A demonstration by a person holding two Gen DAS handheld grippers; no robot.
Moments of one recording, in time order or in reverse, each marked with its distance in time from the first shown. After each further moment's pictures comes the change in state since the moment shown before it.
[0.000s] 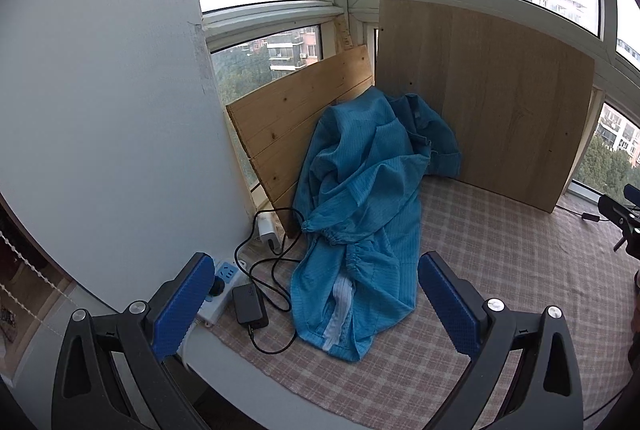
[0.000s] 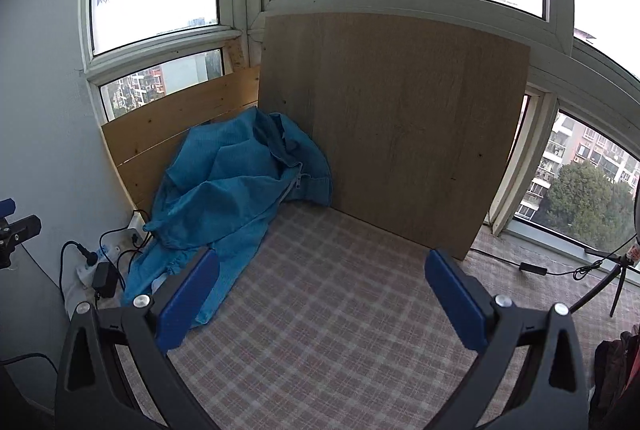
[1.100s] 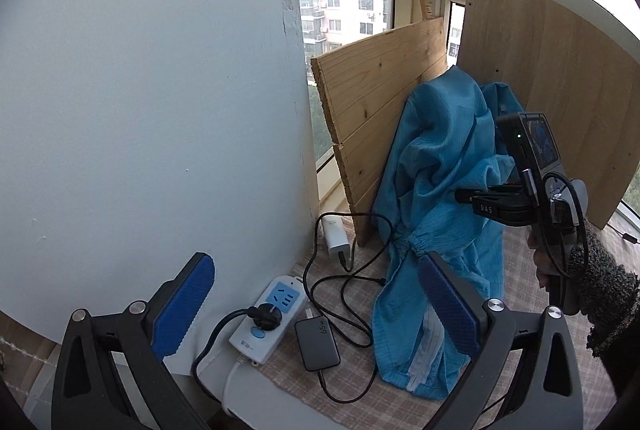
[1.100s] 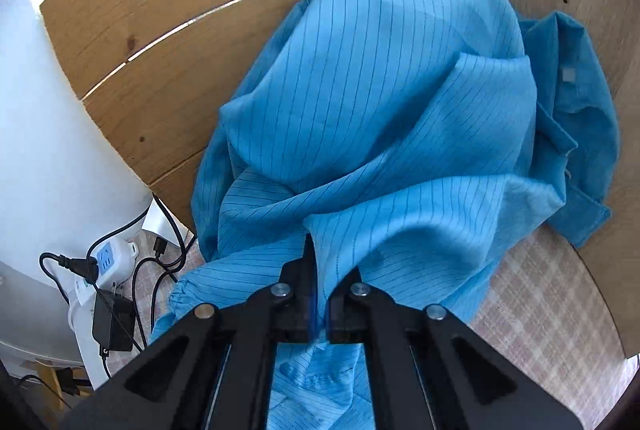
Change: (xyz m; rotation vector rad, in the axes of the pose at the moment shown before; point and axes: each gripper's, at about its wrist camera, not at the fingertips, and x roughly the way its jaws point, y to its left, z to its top) left arm 0.107 0.096 0.017 -0.081 0.101 0.073; right arm 0.303 0.202 0.029 -0.220 0.369 0.327
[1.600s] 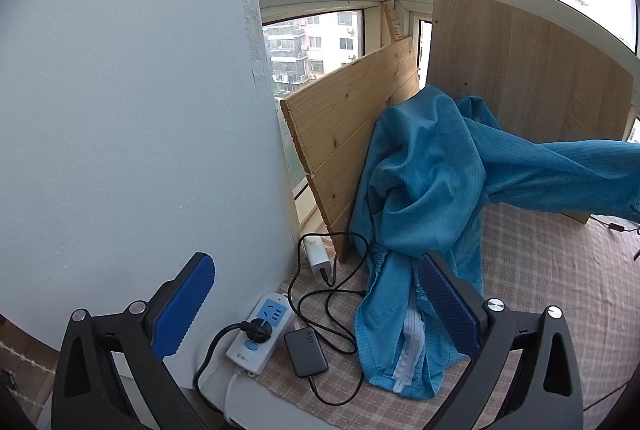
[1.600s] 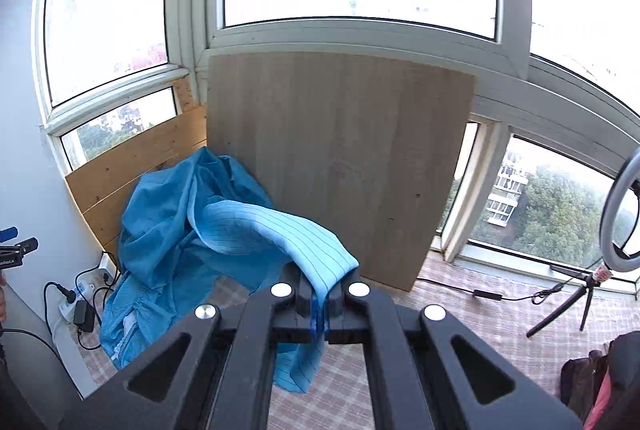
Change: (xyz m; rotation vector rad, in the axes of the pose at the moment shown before) left arm -0.029 -0.028 0.014 0.075 -0.067 -0.038; right arm -0.386 -0.153 -0.184 0.330 -0.426 -0.504
